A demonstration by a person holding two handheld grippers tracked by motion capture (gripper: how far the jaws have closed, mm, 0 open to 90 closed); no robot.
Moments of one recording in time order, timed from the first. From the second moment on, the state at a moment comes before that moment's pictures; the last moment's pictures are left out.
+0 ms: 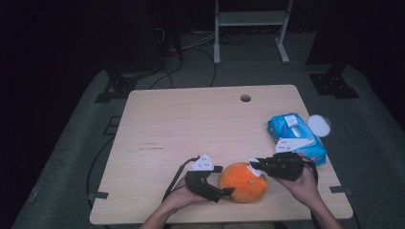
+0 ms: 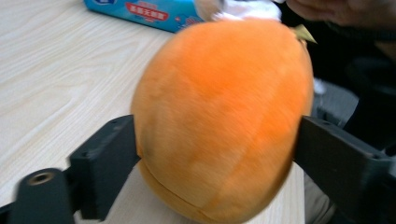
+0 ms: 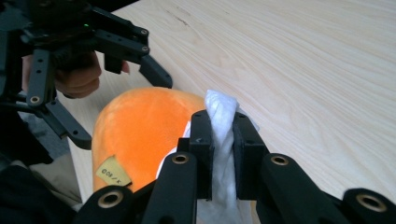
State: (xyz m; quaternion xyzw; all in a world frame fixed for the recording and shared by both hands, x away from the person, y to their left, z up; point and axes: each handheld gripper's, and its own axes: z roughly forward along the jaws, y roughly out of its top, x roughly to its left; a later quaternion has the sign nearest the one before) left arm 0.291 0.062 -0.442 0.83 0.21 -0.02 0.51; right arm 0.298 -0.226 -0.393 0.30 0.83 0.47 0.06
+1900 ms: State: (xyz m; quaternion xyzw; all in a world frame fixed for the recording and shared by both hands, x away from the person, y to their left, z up) left arm 0.318 0.092 -0.454 0.83 0.19 0.08 0.53; right arm 0.292 -0.184 -0.409 0.27 0.81 0.51 0.10
